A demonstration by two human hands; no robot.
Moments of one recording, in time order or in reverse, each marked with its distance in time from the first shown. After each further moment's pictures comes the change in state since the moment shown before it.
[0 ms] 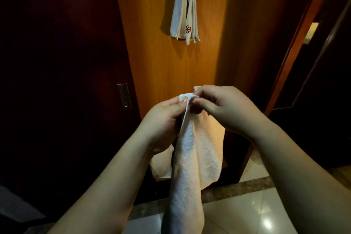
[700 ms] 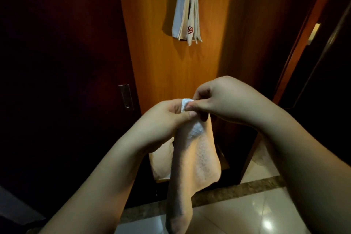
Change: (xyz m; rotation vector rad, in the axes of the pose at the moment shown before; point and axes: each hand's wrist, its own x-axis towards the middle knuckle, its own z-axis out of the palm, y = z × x) left_hand -0.001 0.015 -0.023 0.457 -0.104 -0.024; right_hand 0.028 -0.028 -0.013 -0.209 -0.206 0.157
